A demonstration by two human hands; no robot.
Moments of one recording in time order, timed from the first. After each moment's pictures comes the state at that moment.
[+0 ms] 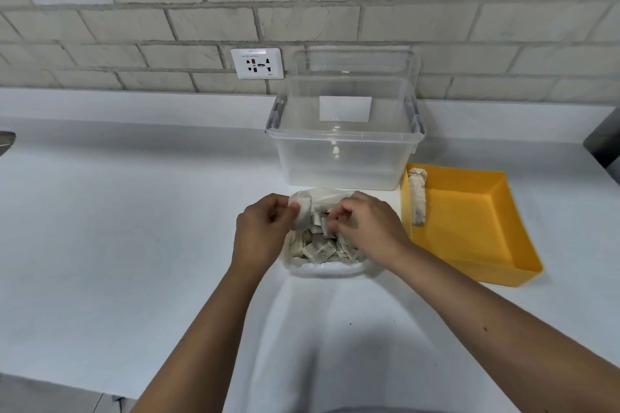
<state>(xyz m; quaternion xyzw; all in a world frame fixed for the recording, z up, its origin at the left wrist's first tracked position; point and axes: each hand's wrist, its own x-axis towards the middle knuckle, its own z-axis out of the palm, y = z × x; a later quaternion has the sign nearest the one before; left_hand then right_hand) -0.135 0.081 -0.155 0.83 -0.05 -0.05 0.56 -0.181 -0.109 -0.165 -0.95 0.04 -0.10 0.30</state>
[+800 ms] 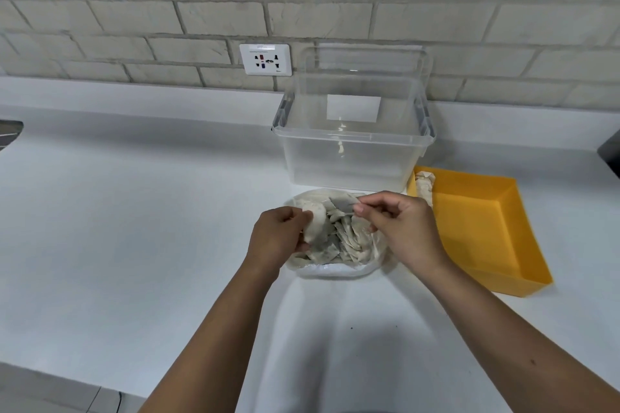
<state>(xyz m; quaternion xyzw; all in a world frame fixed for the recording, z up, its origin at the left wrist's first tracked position) -0.133 0.066 -0.160 0.77 0.05 -0.19 0.61 -0.200 -0.124 -0.153 -0.77 0.10 -0.17 0.60</state>
